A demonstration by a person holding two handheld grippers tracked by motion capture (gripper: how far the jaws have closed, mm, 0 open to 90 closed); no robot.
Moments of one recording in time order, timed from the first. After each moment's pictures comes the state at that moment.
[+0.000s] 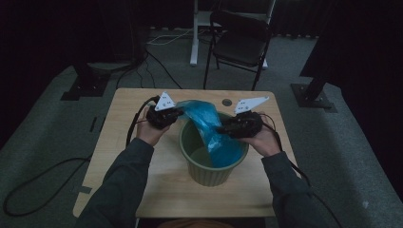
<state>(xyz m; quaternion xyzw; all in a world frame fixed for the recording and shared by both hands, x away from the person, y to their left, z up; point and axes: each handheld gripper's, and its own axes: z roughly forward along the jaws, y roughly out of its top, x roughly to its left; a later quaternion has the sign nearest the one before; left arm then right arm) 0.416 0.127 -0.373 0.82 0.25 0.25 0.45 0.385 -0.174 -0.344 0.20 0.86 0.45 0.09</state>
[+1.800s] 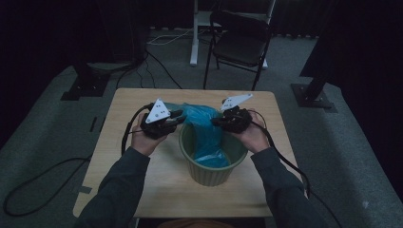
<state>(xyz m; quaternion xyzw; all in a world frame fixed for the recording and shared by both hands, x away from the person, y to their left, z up) 0.372 0.138 -0.357 0.80 0.22 0.26 0.49 0.399 -0.142 -0.348 0.23 0.88 0.39 0.14</state>
